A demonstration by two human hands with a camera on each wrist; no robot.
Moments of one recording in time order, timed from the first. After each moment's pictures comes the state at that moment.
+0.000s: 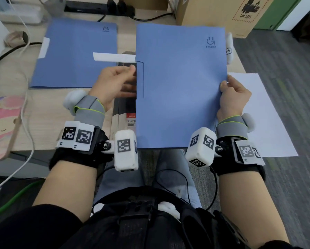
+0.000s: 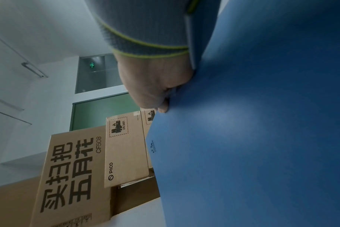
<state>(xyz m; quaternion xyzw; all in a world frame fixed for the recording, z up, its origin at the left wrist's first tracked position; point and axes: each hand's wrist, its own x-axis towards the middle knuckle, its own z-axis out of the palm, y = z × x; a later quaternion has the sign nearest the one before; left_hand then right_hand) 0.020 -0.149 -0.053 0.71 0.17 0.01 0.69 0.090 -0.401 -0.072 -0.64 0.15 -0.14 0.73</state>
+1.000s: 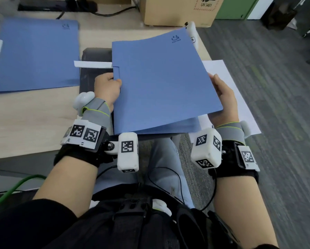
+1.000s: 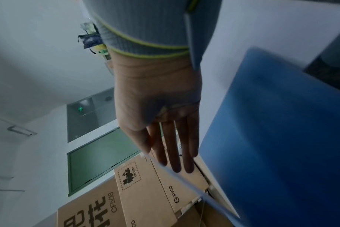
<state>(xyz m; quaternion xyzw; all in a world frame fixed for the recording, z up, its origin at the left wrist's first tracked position) 0.046 -0.224 -0.081 0.72 0.26 0.05 0.64 0.049 -0.479 -0.057 -0.56 0.07 0.06 0.83</state>
